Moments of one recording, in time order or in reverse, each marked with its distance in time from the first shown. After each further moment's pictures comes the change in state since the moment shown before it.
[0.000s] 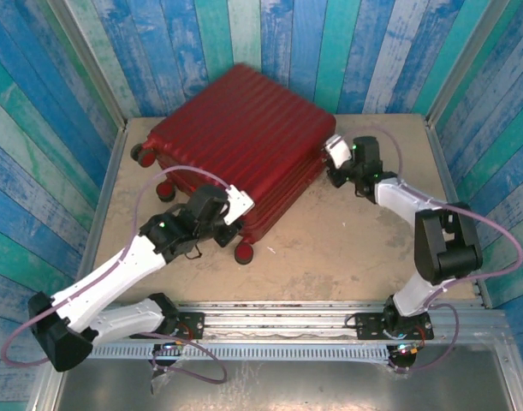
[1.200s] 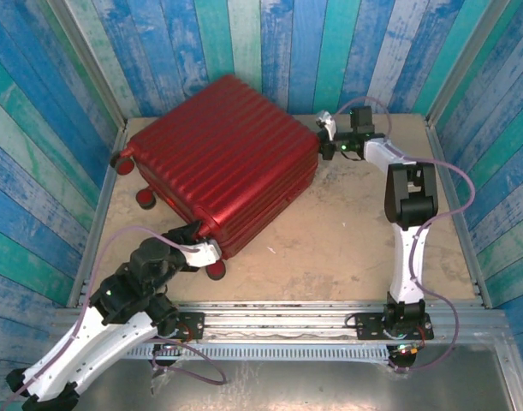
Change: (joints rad) left arm 0.004 -0.706 -0.391 0.082 -0.138 0.681; right arm -0.084 0.592 0.702 -0.191 -0.750 -0.097
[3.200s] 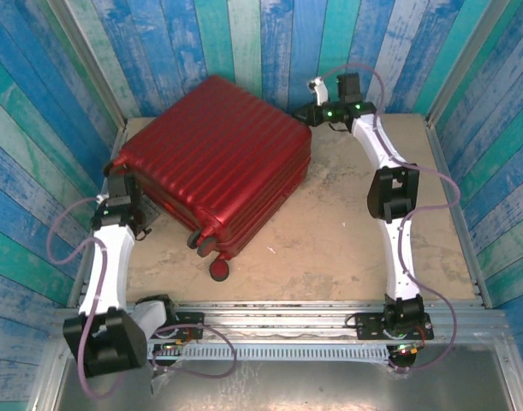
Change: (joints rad) left arm 0.964 0.794 0.314 -0.186 0.121 -1.501; right arm 0.067 0.230 0.671 -0.394 0.195 0.443
